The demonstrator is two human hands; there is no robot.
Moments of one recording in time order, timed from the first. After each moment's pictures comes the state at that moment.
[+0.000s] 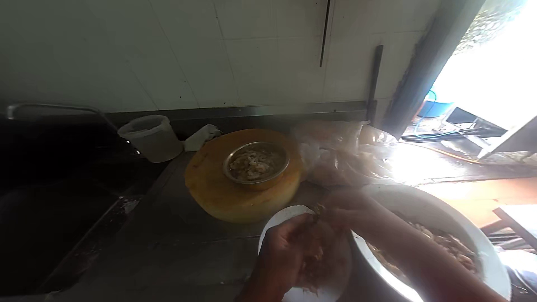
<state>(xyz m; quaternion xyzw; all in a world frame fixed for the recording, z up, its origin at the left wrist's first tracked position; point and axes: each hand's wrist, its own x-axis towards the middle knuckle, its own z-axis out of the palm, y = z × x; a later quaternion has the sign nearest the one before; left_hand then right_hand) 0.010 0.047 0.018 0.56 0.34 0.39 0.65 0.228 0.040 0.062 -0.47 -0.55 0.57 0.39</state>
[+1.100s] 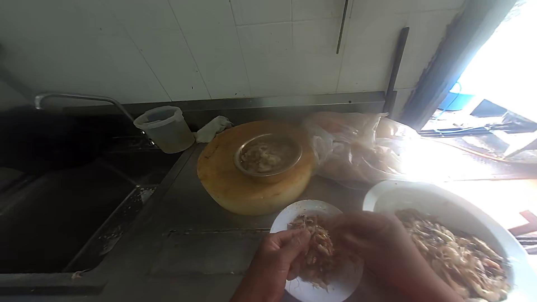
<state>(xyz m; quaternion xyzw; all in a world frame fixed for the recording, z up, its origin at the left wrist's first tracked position) -0.025 0.041 0.001 0.43 0.39 0.35 0.74 0.204 0.000 0.026 -0.50 -0.62 0.37 0.48</state>
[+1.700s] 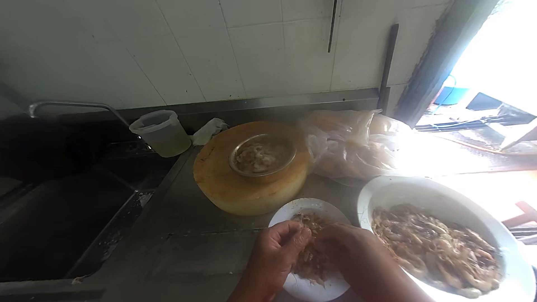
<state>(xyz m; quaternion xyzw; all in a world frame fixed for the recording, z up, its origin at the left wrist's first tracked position) -0.019 0.043 0.007 0.55 0.39 0.36 0.64 0.187 -0.016 0.008 -0.56 -0.70 0.26 0.35</state>
